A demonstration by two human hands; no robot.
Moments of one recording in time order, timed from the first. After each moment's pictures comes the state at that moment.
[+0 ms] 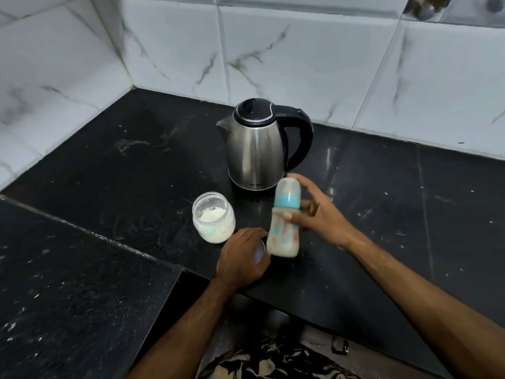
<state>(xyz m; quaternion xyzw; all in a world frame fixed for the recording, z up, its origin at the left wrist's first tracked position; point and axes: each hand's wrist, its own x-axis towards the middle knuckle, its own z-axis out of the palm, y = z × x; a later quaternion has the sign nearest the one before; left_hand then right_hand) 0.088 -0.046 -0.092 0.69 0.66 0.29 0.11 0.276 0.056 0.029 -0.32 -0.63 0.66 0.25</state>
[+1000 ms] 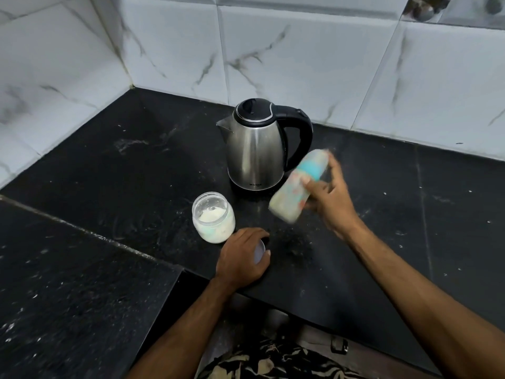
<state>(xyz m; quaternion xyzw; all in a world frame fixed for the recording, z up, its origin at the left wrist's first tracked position) 0.090 -0.048 -0.087 0.69 0.65 0.31 0.10 0.273 0.076 0.033 -0.36 -0.50 0.67 0.42</state>
